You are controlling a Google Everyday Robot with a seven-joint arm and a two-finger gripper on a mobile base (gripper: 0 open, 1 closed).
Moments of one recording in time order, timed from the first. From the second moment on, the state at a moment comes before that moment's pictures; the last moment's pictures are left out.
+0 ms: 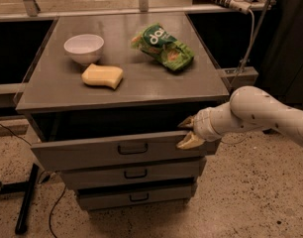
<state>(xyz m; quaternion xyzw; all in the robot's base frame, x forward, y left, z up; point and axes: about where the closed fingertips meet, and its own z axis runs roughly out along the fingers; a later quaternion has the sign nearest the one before) 0.585 -0.119 0.663 -0.68 0.64 0.09 0.35</state>
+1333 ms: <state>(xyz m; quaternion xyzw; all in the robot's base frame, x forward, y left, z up) 0.548 -0.124 0.660 -0.68 0.64 0.12 0.34</state>
